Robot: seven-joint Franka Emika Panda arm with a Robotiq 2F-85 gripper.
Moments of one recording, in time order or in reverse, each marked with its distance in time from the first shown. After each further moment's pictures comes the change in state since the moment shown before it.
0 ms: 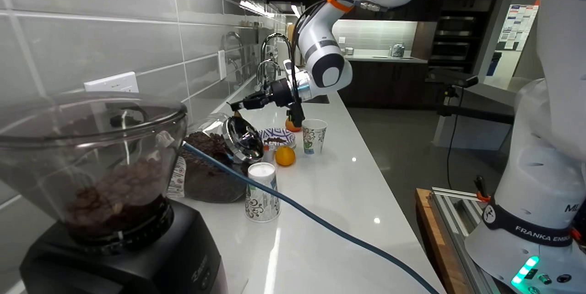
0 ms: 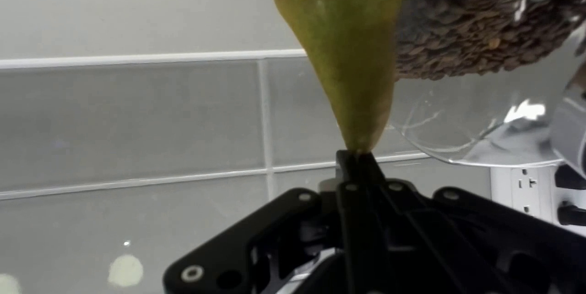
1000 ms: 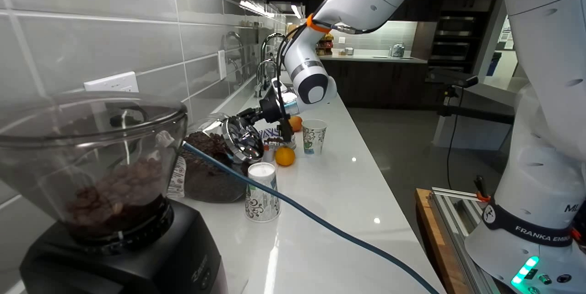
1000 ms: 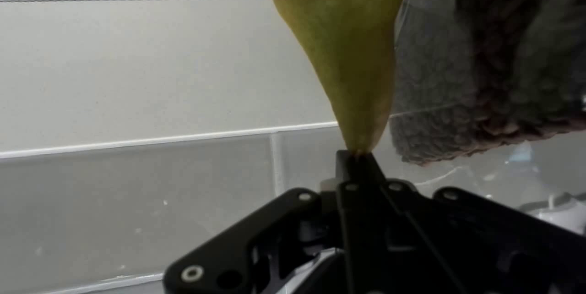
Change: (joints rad) arm -0.004 0.197 0.000 0.141 0.000 -0.050 0.006
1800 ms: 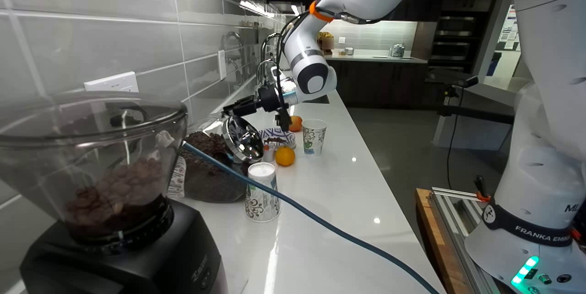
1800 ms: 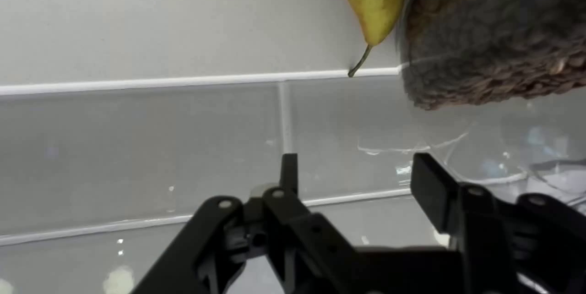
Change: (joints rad) arm 0.004 -0.059 0.000 0.004 -0.008 0.038 0.029
